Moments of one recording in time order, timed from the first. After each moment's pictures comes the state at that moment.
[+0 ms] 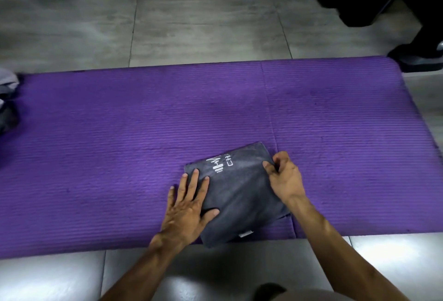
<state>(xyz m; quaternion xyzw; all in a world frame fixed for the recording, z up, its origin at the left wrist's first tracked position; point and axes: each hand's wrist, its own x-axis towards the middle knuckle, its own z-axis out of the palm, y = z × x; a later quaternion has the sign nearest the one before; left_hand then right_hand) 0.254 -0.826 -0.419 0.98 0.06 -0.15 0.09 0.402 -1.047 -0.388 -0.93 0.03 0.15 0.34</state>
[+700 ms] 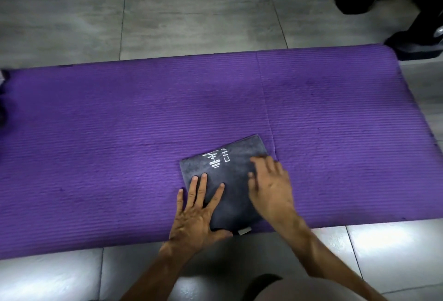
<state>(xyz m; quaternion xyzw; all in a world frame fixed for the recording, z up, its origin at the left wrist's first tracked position) 0.239 -0.856 -0.423 0.98 0.01 -0.19 0.09 0.349 -1.033 -0.385 -0.97 -0.15 -0.01 0.19</state>
